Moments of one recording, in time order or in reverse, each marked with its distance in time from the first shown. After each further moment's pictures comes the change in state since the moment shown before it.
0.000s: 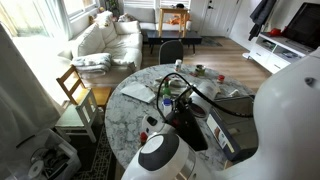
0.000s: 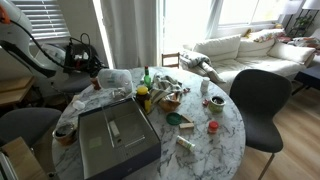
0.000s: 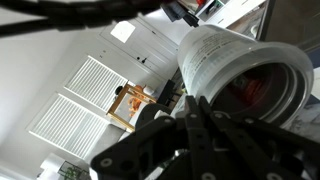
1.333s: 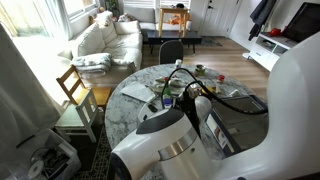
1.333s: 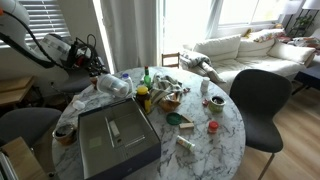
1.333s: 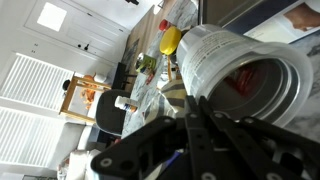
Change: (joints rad) arm -0.018 -0.065 -0.032 0.037 0.223 0.226 0.053
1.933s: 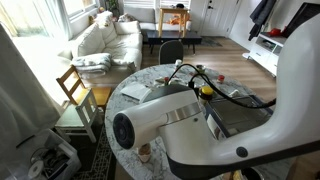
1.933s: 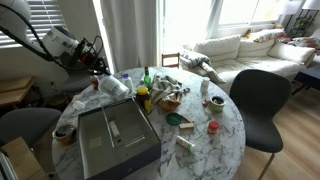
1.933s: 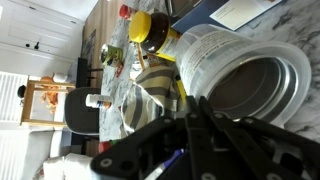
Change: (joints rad) arm -0.064 -0.052 -0.011 0.017 0.142 0.169 0.001
